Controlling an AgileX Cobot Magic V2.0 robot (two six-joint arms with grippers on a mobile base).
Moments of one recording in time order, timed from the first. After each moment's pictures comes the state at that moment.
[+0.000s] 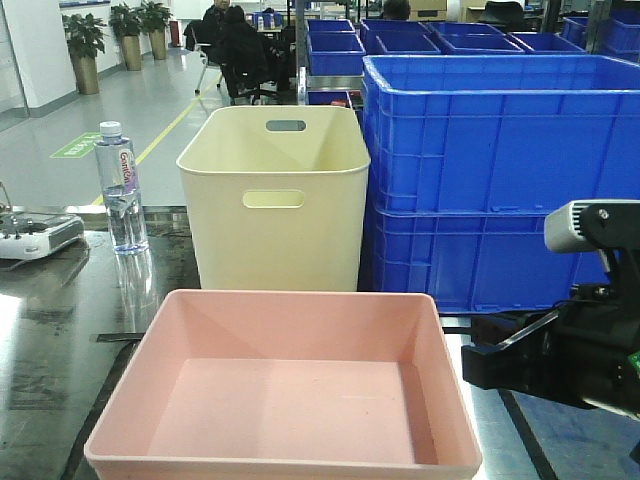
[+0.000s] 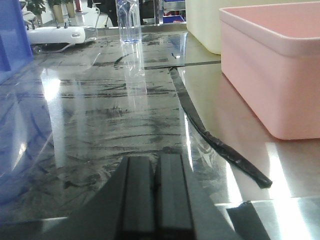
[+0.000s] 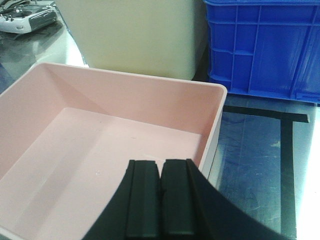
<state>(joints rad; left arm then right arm) -0.03 -0.01 0.02 -0.10 0.22 0.13 0.41 1.07 -0.96 -0.06 0.42 0.23</state>
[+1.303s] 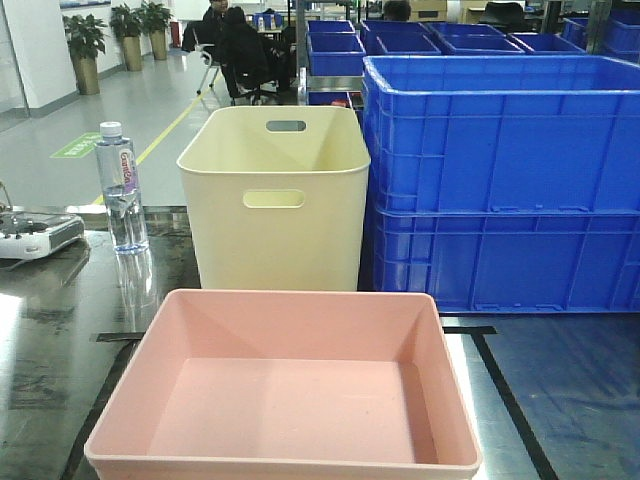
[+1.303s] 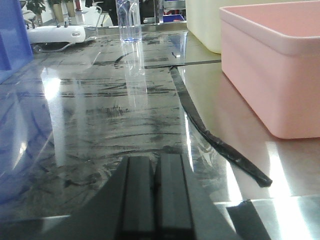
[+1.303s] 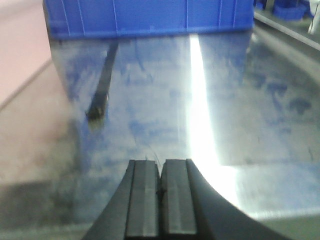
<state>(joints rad) -0.03 -0.01 0.03 -0.10 0.22 0.13 -0.06 -0.01 0.03 -0.03 0.32 0.04</state>
